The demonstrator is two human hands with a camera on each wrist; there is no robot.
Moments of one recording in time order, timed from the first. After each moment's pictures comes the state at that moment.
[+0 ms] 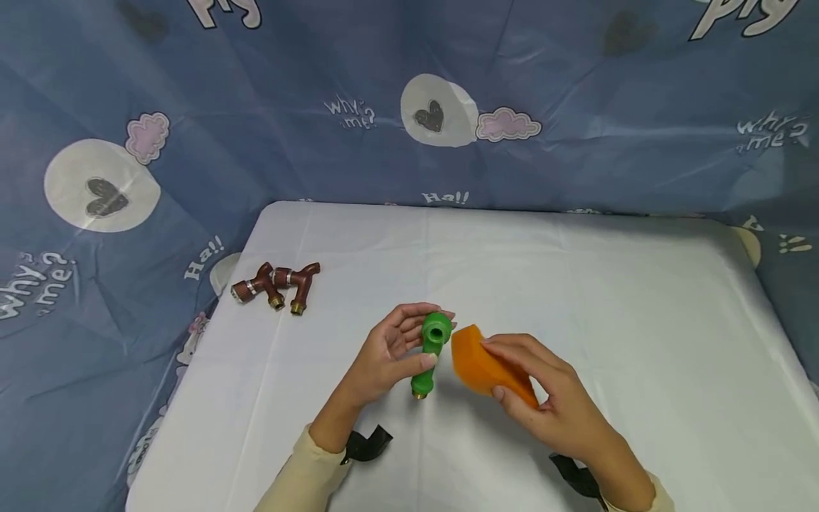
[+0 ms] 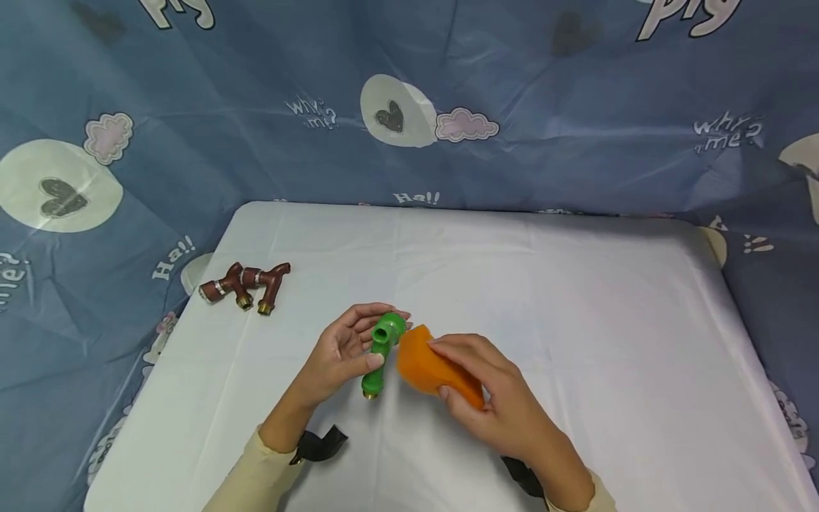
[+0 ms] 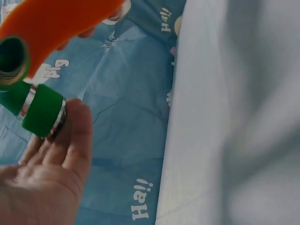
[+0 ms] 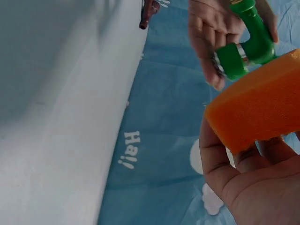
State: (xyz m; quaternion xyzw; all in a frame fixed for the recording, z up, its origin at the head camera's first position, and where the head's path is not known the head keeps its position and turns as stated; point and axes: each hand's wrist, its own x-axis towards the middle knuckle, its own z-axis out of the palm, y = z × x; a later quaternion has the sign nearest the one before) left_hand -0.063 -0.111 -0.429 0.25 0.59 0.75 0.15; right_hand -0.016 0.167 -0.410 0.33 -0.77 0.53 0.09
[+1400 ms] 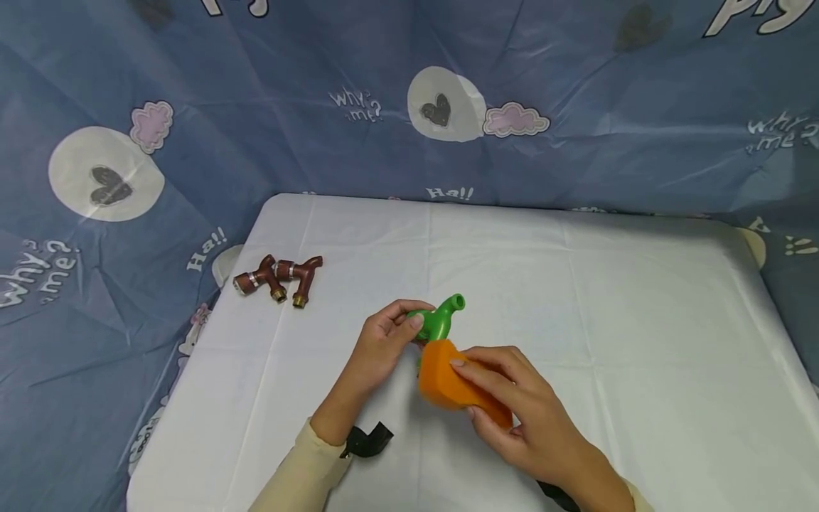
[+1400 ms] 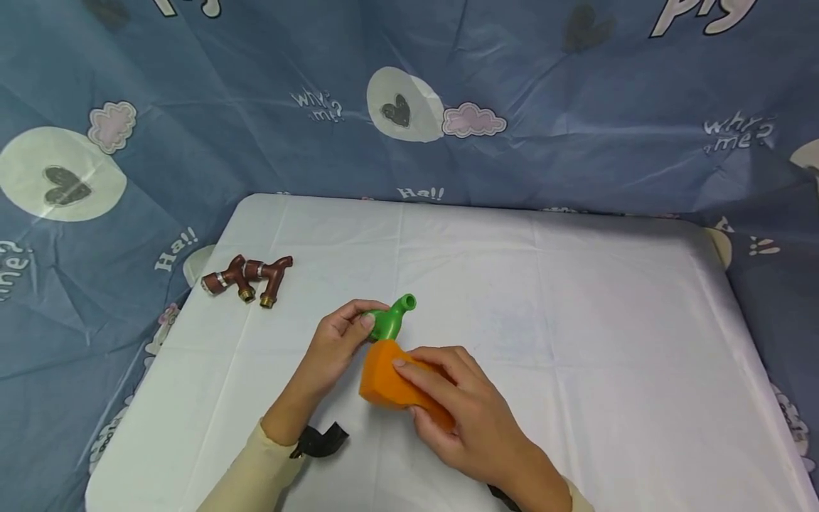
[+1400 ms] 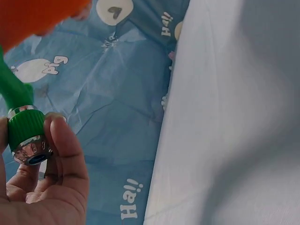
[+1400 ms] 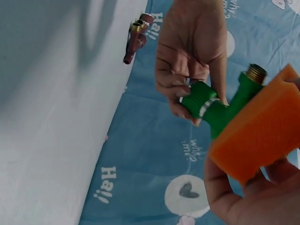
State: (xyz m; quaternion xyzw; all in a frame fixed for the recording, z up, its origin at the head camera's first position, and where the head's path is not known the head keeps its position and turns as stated) left_hand -0.064 -0.110 -0.432 0.09 0.69 0.71 0.10; right_hand -0.001 0.133 -0.397 0.39 -0.76 0.49 0.17
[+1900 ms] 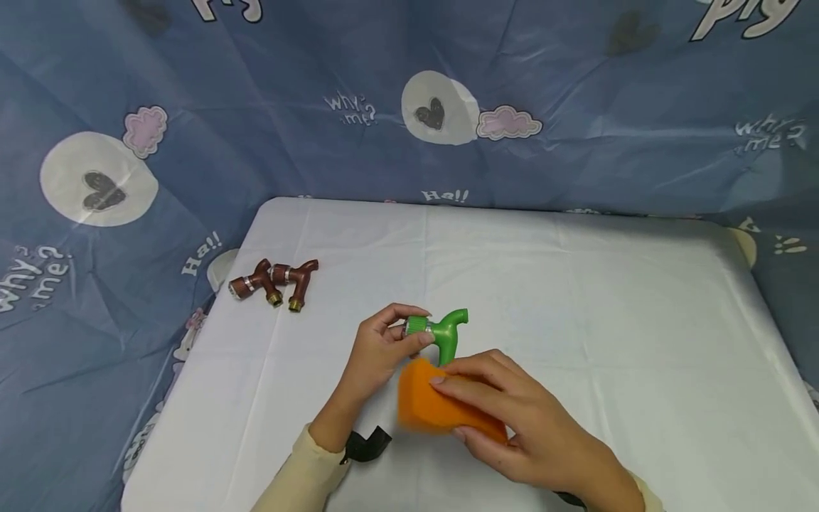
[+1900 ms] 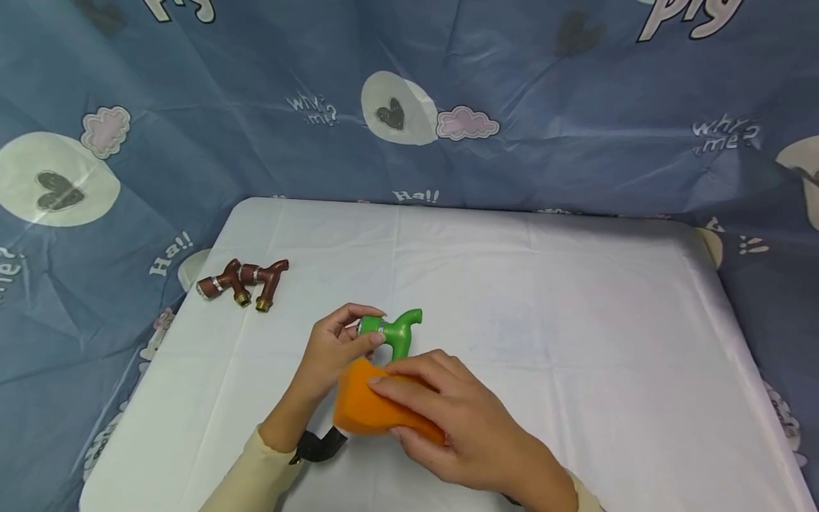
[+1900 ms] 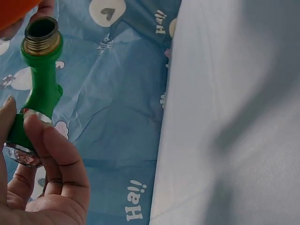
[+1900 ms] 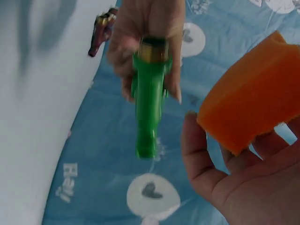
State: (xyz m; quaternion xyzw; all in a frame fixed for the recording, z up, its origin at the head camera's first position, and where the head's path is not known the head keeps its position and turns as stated) left_hand -0.062 -0.109 -0.432 0.09 0.66 0.74 0.09; right_hand -0.001 0.133 -0.369 0.46 -0.74 0.48 0.11
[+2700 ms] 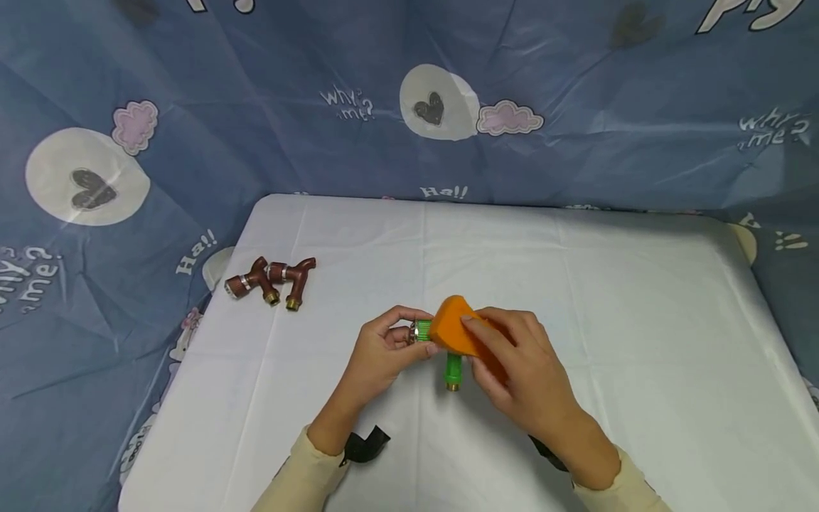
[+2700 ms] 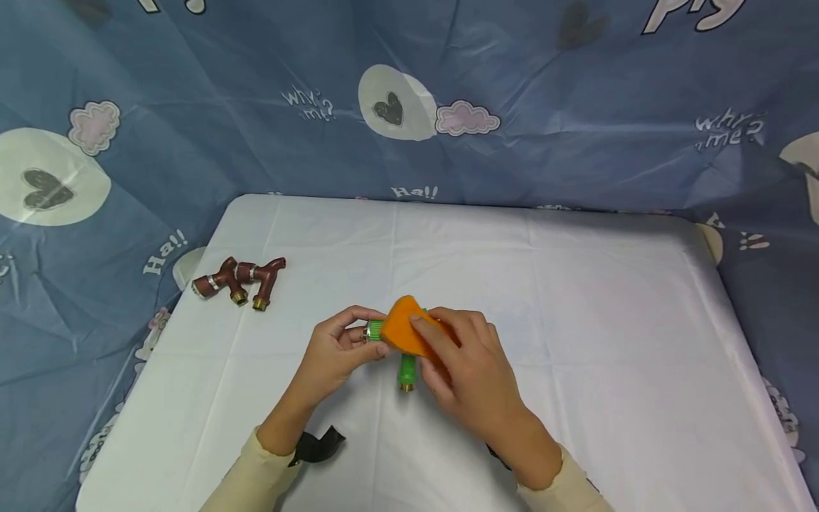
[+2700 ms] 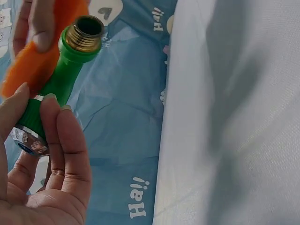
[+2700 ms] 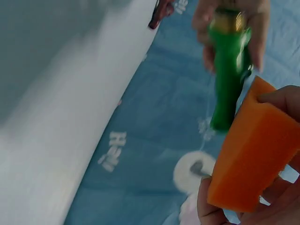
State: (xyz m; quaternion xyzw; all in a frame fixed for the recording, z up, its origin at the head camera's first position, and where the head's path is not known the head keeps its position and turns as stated) left_hand -0.058 -0.107 -0.431 0.11 0.67 0.73 0.11; right_hand -0.033 0.140 -0.405 0.30 -0.87 0.32 0.21
